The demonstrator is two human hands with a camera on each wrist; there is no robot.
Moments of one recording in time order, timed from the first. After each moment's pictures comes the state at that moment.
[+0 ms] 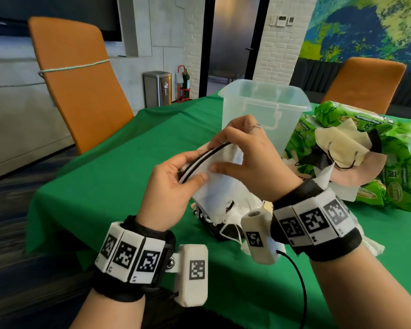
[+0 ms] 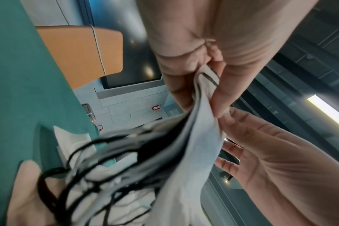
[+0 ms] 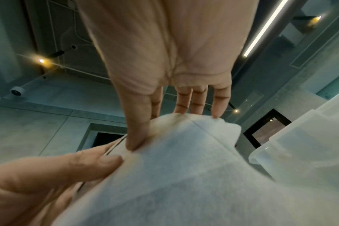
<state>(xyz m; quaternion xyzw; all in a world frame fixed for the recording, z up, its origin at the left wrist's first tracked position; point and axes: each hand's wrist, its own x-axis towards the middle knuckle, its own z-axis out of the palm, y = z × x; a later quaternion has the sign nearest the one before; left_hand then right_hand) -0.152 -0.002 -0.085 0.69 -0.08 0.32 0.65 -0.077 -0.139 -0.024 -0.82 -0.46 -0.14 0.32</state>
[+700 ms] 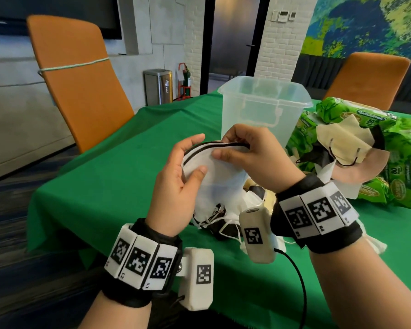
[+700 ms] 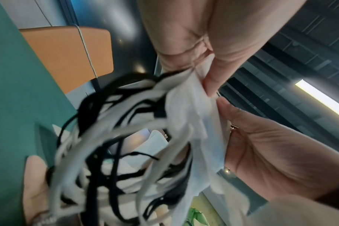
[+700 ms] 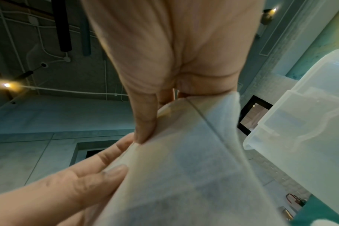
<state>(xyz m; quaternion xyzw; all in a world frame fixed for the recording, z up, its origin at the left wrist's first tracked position) -0.150 -0.014 -0.089 0.72 -0.06 0.39 0.57 -0.068 -0.142 -0.022 -0.79 -0.41 -0.04 0.45</state>
